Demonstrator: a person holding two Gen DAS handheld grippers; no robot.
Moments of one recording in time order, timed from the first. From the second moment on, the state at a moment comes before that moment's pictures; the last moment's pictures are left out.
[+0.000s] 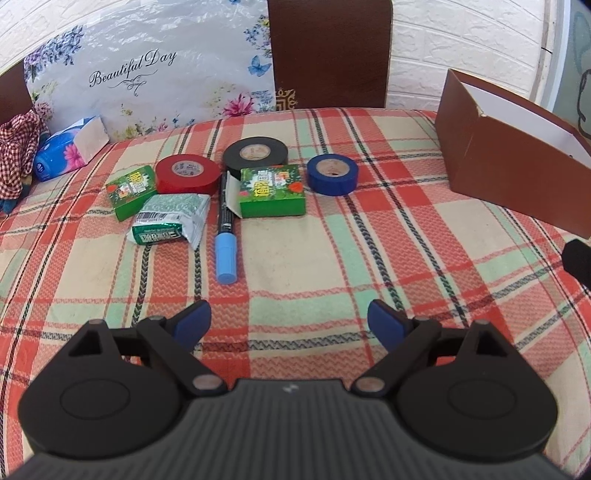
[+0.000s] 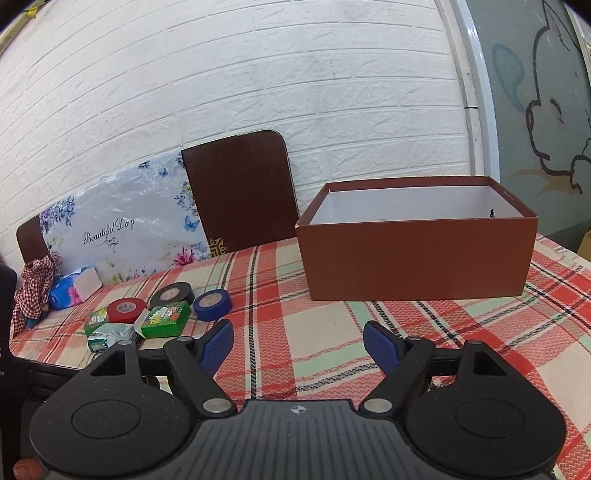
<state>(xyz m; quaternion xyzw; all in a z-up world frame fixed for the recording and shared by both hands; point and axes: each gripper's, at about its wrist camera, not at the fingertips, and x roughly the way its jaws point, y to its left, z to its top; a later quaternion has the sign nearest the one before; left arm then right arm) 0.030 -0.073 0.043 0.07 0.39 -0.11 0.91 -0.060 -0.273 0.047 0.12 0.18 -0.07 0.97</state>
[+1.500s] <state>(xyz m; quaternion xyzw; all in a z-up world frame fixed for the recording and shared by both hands) 0.061 0.078 -0.005 -0.03 0.32 0.06 0.94 -0.028 -0.199 -0.006 -0.03 0.31 0.11 0.94</state>
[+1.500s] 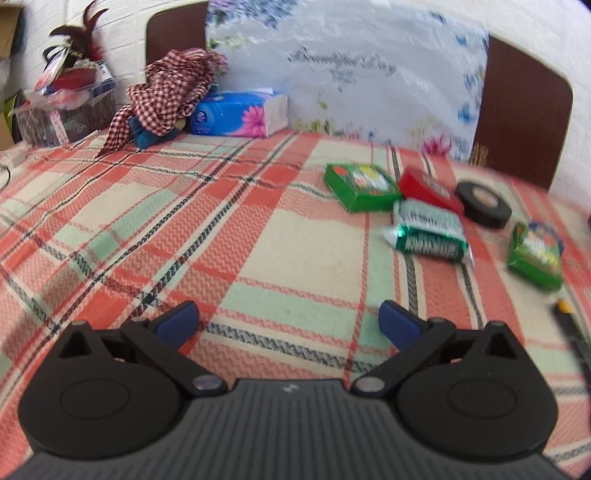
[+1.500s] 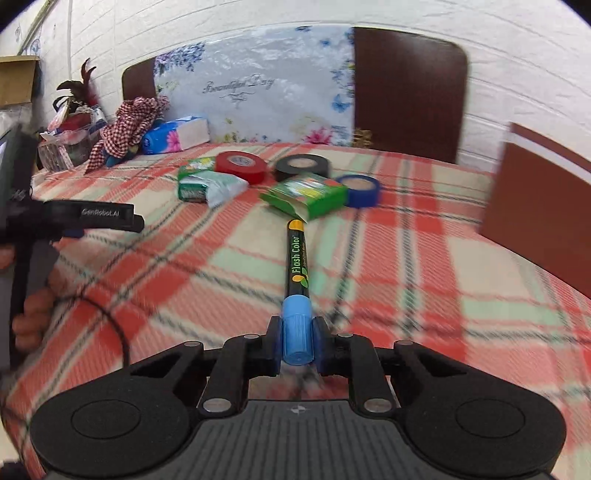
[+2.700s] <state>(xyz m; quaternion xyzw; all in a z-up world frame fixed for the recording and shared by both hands) 0.160 -0.351 0.136 0.19 0.25 -0.25 0.92 0.087 -0.371 0.055 0.11 0.14 -0.05 0.98</state>
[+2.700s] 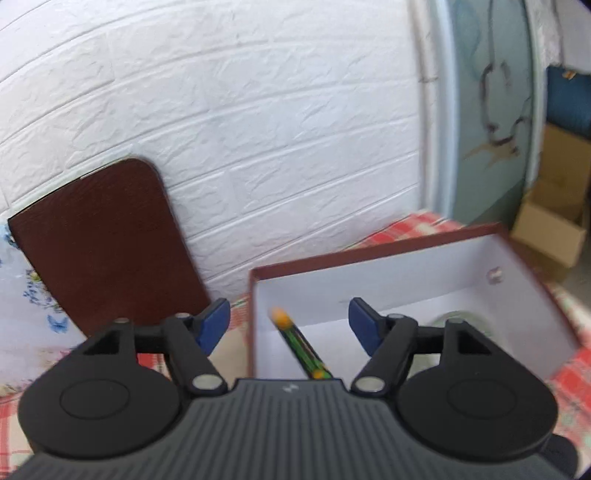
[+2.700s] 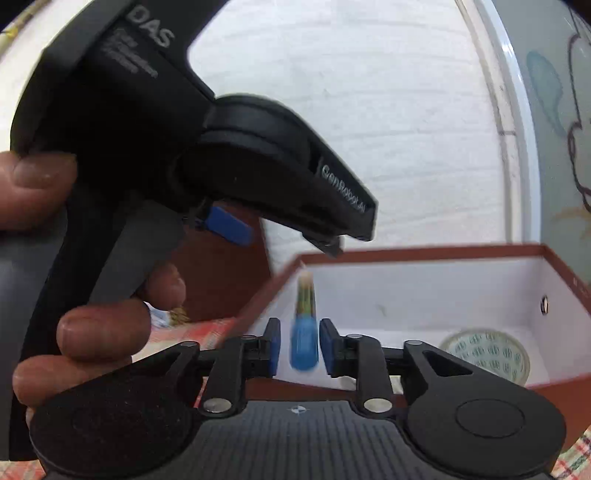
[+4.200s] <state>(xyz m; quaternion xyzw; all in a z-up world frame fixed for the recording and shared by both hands) 0.074 0.031 0.019 0.08 0.36 0.04 0.93 -0.020 -0.187 0.002 -0.02 0.28 0.11 0.95</state>
